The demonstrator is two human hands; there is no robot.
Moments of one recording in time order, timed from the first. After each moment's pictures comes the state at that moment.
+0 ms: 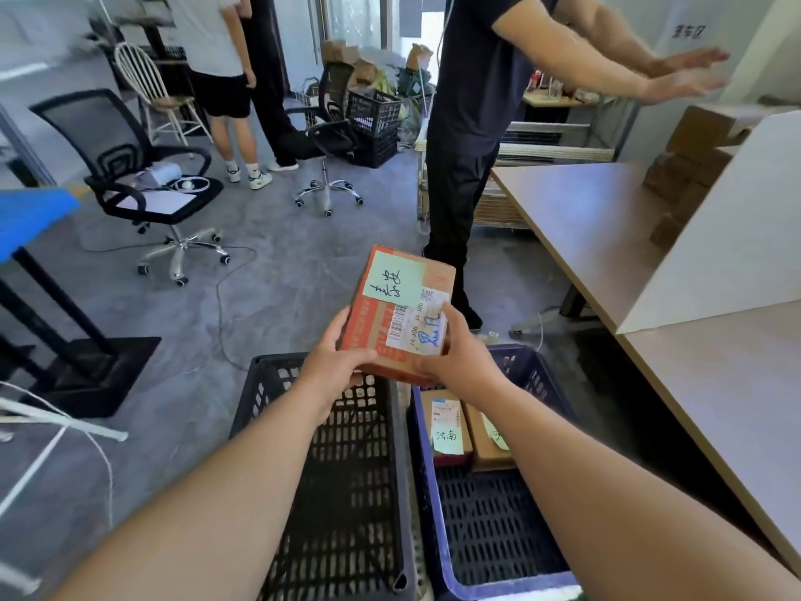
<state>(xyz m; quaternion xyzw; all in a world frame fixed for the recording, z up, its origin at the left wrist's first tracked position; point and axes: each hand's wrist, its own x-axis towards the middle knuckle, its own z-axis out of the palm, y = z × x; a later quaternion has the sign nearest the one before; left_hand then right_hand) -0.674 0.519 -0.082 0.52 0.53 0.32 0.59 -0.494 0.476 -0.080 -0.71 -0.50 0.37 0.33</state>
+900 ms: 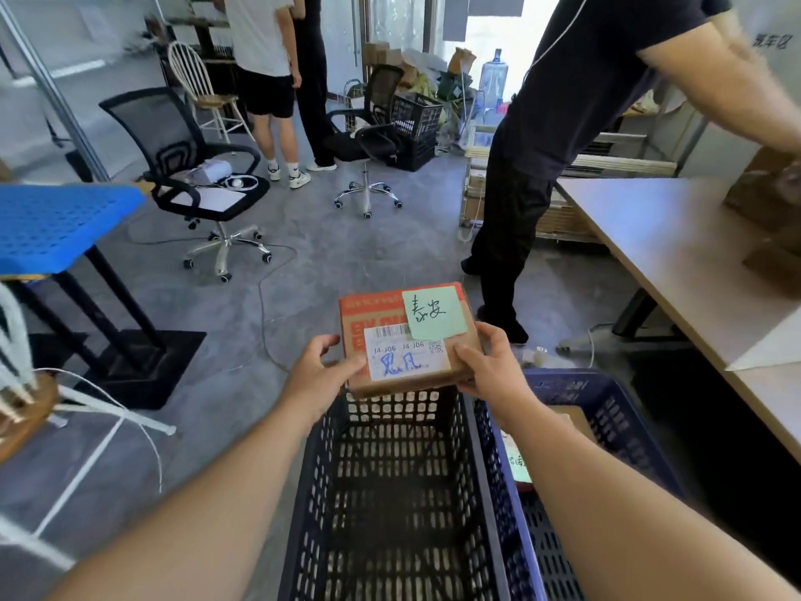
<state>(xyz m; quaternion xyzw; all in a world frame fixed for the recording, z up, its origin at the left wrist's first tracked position) -0.821 0.580 -0.080 0.55 0.62 0.32 0.45 -0.603 0.551 -0.097 -0.66 -0.35 0.47 0.48</state>
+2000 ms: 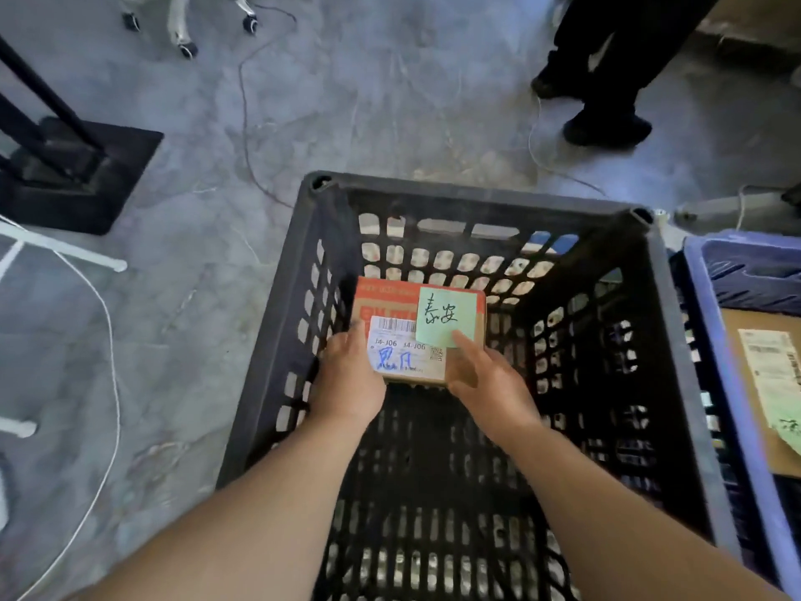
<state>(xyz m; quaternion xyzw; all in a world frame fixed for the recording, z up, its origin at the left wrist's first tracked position) -0.827 0.680 -0.511 0.60 0.72 0.07 0.33 -0.649 0.650 -0.512 -0.75 -0.54 0.39 0.06</state>
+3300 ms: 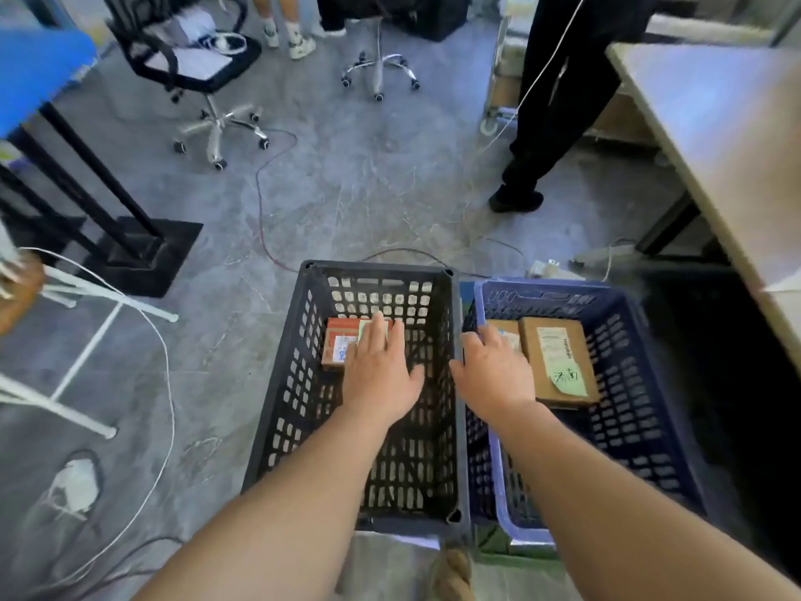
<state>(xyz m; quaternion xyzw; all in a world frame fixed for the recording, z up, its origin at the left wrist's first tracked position) -0.719 0.514 -0.208 0.74 0.64 -0.03 0.22 -0.576 0.497 -0.200 -0.75 -0.63 0.18 -0.03</state>
